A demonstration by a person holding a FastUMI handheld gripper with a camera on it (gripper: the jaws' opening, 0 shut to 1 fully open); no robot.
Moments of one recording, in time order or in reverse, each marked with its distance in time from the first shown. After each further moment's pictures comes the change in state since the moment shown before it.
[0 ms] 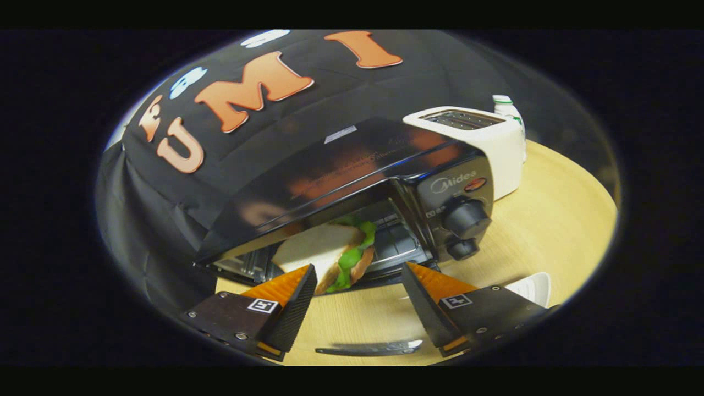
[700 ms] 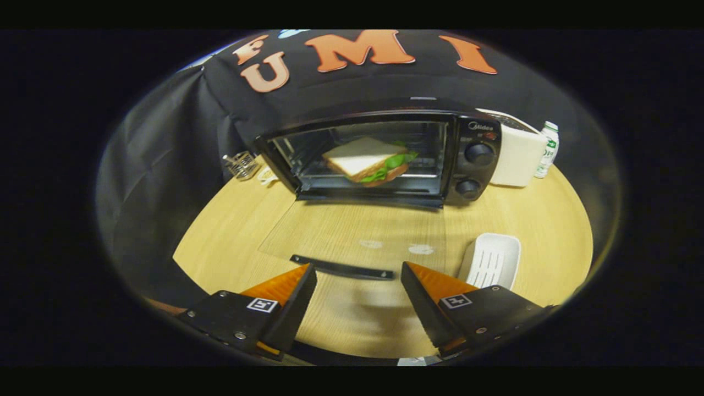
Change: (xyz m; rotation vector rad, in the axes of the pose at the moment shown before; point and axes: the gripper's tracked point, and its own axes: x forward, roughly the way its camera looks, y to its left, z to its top) arm -0.095 -0.011 -0.125 -0.439 0.256 0.082
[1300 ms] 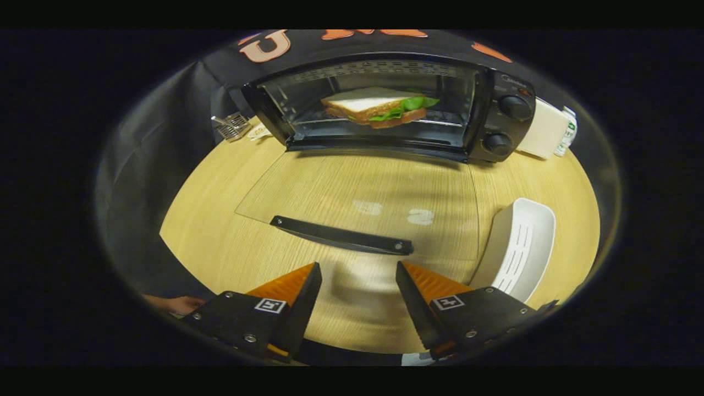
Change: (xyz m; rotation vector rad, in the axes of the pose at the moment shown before) arm 0.041 -0.002 -0.043 -0.033 0.208 -0.039
